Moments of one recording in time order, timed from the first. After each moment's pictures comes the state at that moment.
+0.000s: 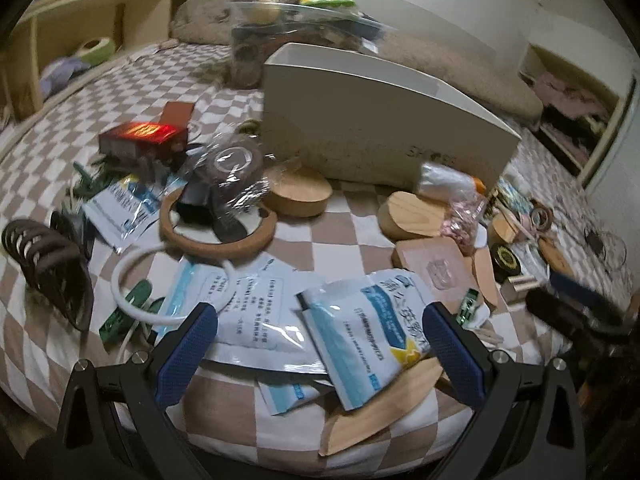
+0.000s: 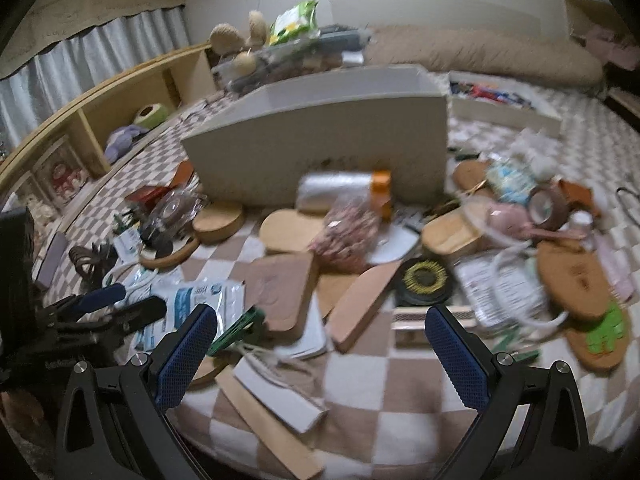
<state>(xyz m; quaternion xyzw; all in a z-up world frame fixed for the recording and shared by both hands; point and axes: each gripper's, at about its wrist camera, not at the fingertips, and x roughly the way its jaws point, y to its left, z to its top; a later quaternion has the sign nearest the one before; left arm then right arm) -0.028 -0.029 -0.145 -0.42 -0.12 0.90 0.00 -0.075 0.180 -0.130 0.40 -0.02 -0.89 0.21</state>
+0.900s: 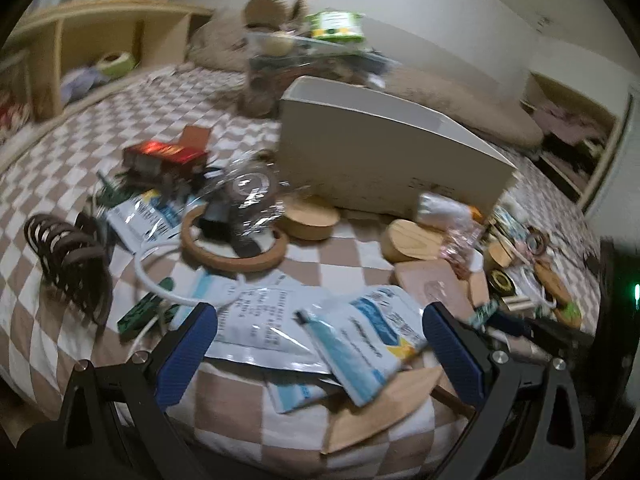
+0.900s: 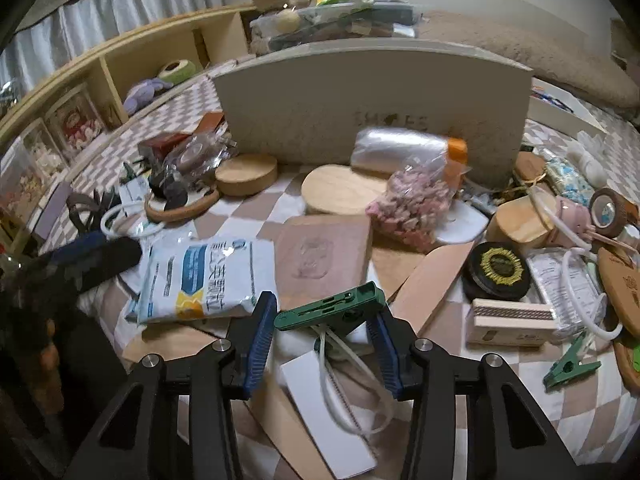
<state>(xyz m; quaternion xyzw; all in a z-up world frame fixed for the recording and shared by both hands) -0.007 -0.021 -0.135 -0.36 -0.10 0.93 -0.01 -0.078 0.146 -0.154 0.41 0.03 -0.88 0.24</state>
